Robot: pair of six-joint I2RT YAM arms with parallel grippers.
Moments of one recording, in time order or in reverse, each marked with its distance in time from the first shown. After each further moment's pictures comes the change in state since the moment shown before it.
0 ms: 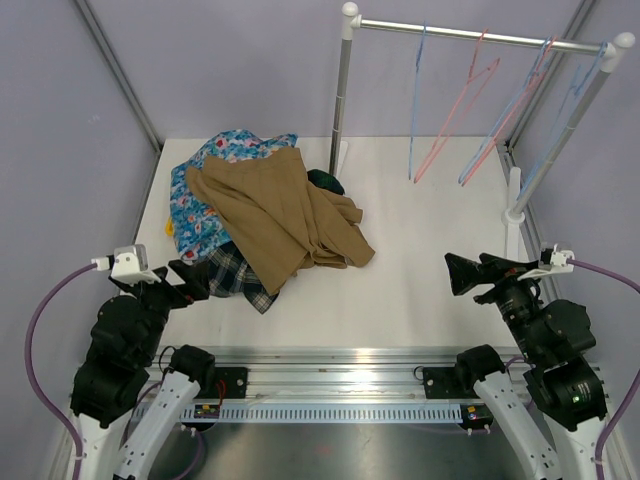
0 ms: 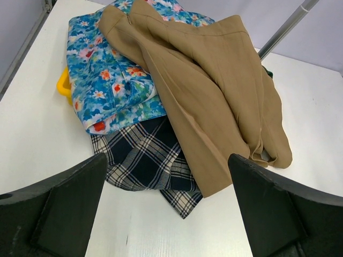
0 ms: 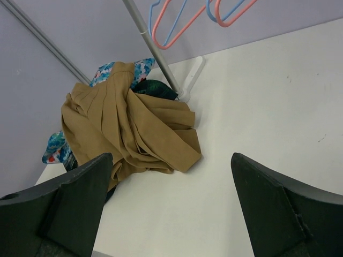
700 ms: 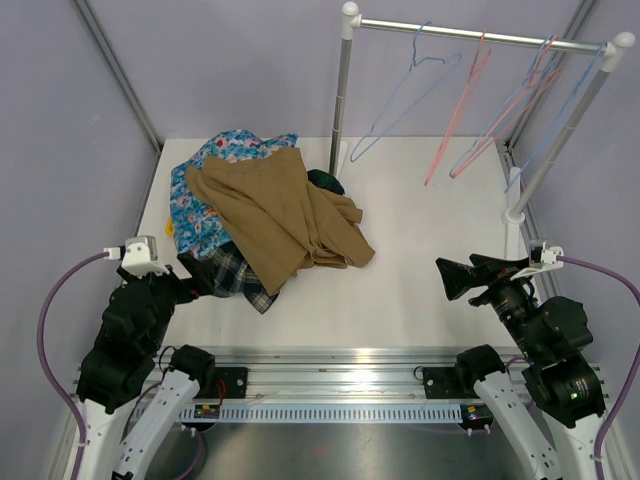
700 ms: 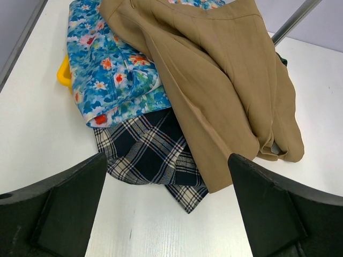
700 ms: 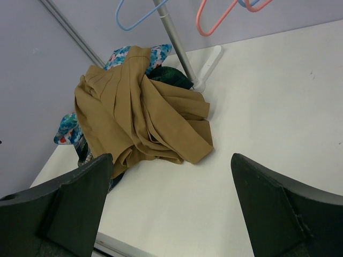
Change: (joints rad) left arm 0.000 0.068 -0.013 0.003 -0.007 0.000; right arm 0.000 0.014 -0.008 0.006 -0.103 -0.016
